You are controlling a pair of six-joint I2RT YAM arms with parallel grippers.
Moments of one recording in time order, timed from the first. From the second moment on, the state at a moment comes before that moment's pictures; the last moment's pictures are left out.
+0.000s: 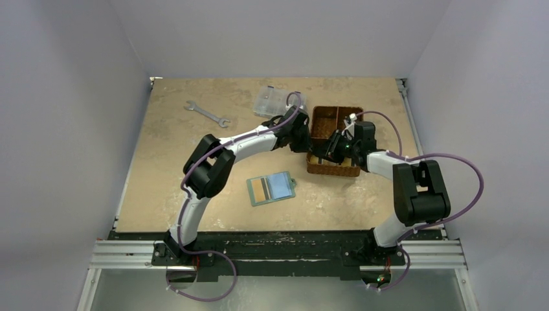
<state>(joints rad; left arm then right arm) -0.77 2.19 1.68 -0.30 0.12 -0.83 0.12 1.60 0.73 0.20 -0.62 0.71</state>
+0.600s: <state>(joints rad) -0.79 2.19 1.68 -0.32 0.19 -0.85 0.13 1.50 0.82 -0.21 -0.35 0.56</state>
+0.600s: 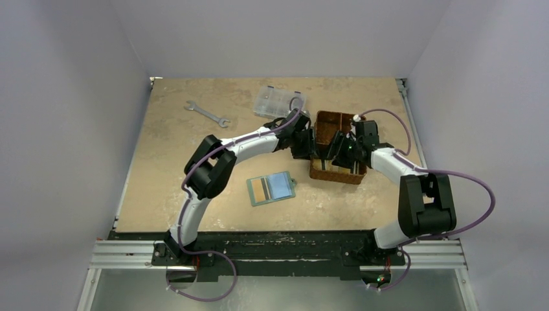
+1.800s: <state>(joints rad) -0.76 2.10 1.62 -0.38 0.24 -0.83 0.12 1.56 0.82 -0.23 -0.36 0.55</state>
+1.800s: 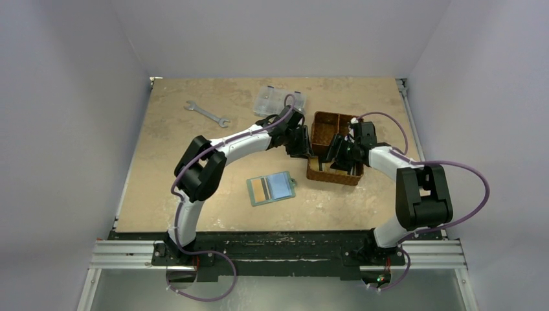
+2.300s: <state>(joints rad) -0.75 2.12 1.62 -0.31 0.32 -0.86 0.15 1.61 0.82 -0.16 -0.34 0.58</state>
